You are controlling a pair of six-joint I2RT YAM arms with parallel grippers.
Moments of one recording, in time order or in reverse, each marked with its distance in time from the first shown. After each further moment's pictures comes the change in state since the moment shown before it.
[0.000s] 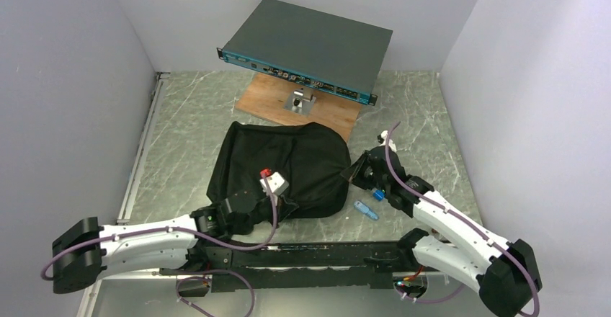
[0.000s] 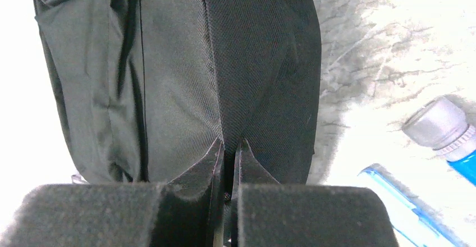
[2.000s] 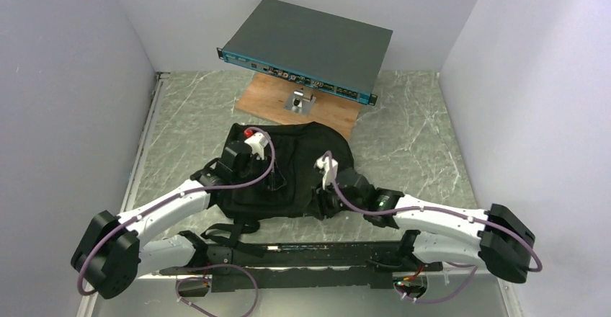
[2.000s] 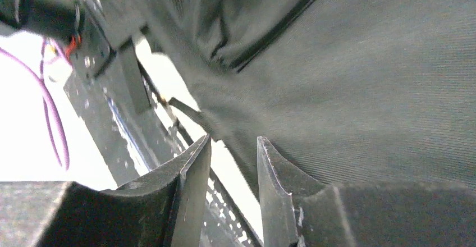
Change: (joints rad) left arm 0.537 0.191 0.252 -0.428 0.292 -0.237; right arm 0.382 0.128 -0.052 0.287 -0.227 -0.490
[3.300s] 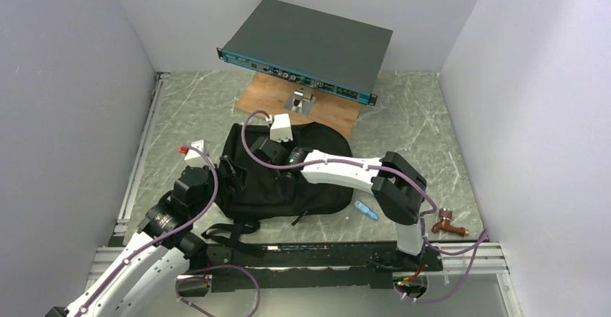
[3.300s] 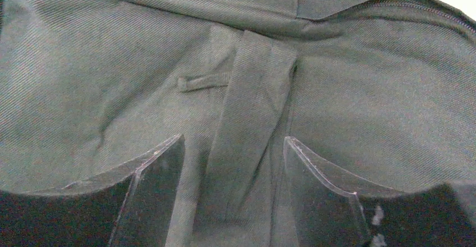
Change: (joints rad) left arm 0.054 -0.630 -0.065 -0.344 -0.449 -0.122; right arm 0.108 0.857 0.911 -0.388 0.902 0.202
